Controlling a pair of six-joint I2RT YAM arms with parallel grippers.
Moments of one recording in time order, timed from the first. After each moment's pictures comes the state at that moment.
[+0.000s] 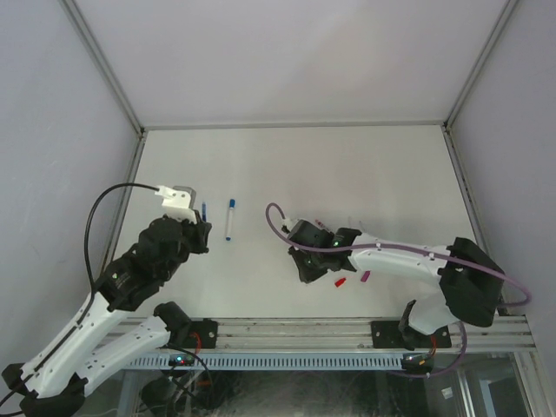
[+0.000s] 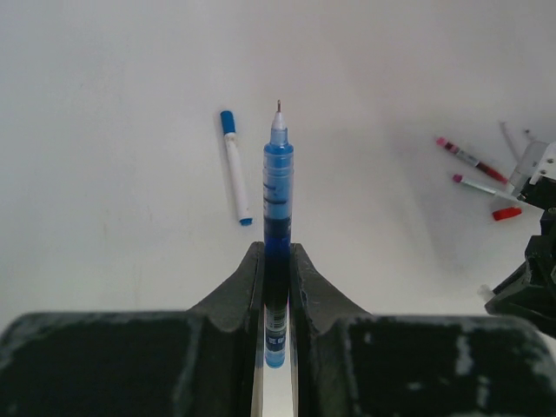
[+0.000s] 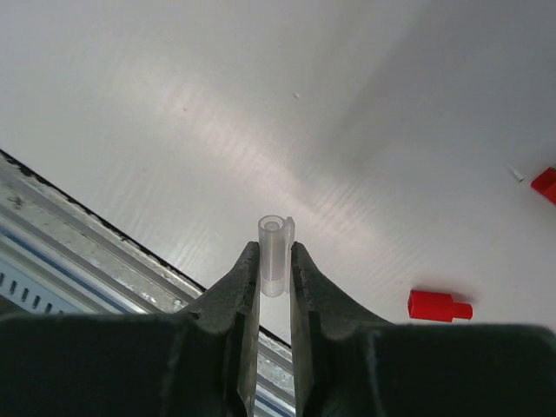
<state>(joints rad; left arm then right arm) -0.72 0.60 0.85 -0.70 -0.42 -0.33 1.03 1.49 0.92 -0.60 0.01 0.48</state>
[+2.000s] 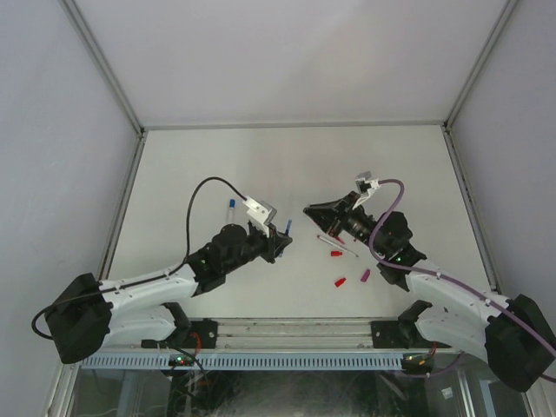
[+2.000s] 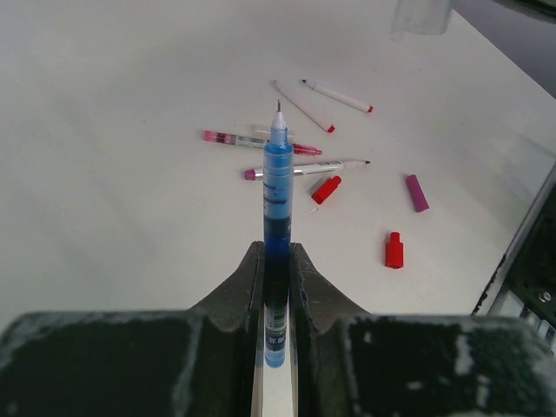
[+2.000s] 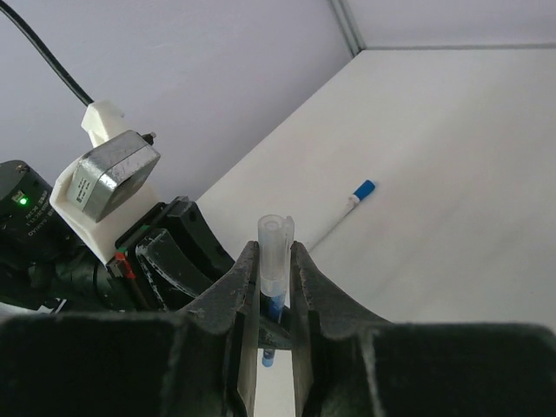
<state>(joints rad) -0.92 1.11 0.48 0.39 -0.04 -0.32 0.62 0.98 0.44 0.64 -0.26 0.56</state>
